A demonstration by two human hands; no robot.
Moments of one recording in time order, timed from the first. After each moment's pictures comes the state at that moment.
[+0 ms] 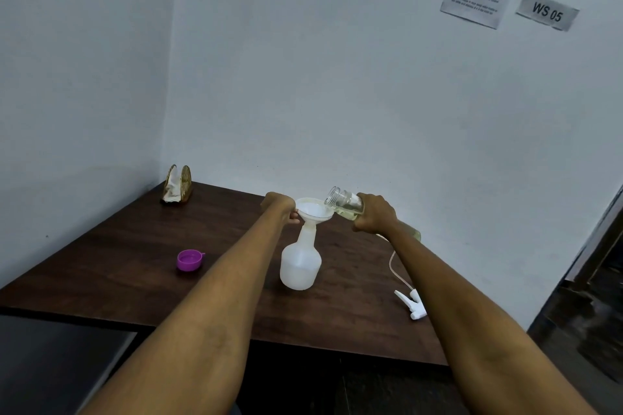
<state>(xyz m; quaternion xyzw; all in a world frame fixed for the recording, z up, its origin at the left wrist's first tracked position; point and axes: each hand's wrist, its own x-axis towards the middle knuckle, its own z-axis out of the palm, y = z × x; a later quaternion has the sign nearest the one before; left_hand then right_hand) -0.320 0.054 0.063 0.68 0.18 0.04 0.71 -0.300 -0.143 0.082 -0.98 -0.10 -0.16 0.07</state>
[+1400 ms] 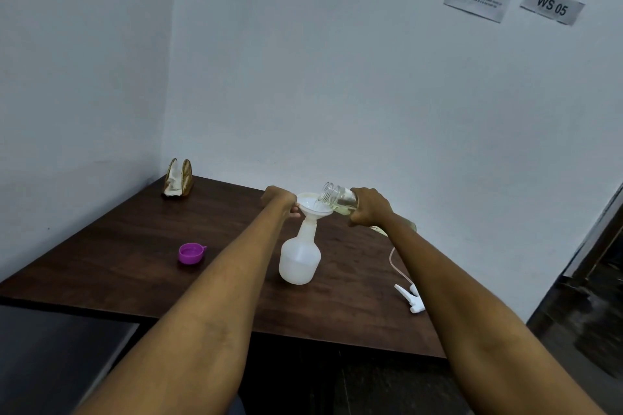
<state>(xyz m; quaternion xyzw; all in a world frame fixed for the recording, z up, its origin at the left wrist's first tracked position) -0.321 0.055 0.059 0.68 0.17 0.06 0.71 -0.307 -0.130 0.086 -0.98 -0.11 -0.12 0.05</state>
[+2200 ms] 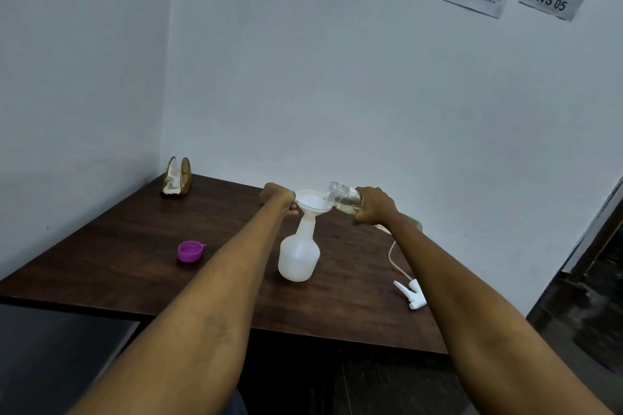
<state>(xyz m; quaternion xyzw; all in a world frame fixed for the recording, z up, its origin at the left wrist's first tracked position) -0.325 0.056 0.060 0.70 0.18 0.07 0.69 -0.312 -0.138 0.087 -0.99 -0.09 -0.12 0.05</state>
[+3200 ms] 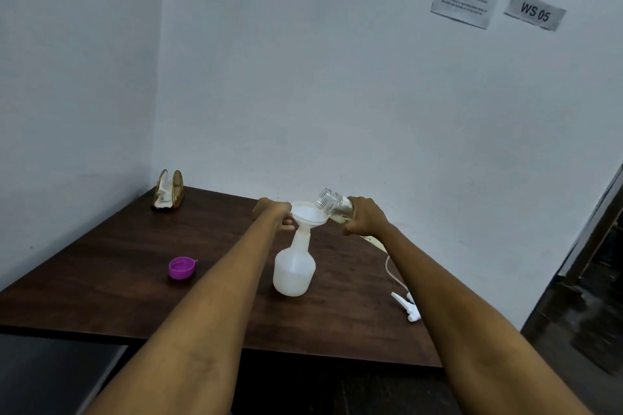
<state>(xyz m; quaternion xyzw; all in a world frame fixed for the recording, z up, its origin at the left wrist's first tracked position) -0.322 0.055 0.058 0.68 0.16 0.05 0.72 -0.304 -0.133 0.083 -0.98 -0.11 -0.12 0.11</state>
